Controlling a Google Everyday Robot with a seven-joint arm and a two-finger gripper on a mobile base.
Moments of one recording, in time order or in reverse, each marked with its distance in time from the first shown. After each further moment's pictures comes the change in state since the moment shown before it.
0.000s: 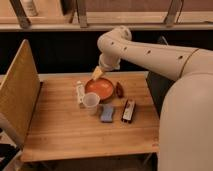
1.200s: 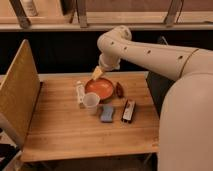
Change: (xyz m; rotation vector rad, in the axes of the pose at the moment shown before) arm -0.002 0.001 -0.001 0.005 -0.001 -0.014
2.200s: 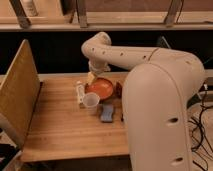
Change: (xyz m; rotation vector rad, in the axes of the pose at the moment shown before) arm -0.018 0.012 0.082 0.058 0.150 -0.144
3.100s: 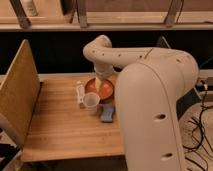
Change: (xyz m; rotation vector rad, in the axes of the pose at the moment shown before) arm 0.064 -0.007 -0.001 0.045 0.243 0.054
